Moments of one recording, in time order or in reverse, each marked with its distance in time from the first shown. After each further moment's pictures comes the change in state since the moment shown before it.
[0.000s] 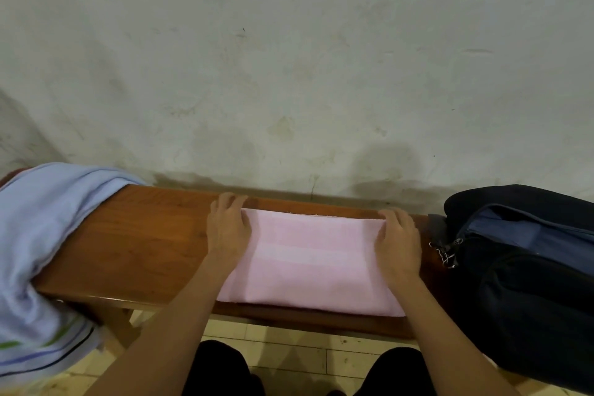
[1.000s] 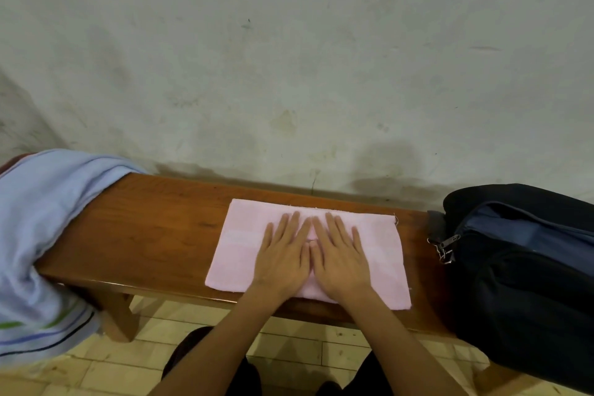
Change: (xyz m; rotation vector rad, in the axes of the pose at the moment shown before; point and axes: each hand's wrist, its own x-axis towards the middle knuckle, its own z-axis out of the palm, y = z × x) left_hand -0.086 0.067 0.030 0.151 -0.329 0.338; right_hand -0.061 -0.057 0.028 -0.152 -0.446 -0.350
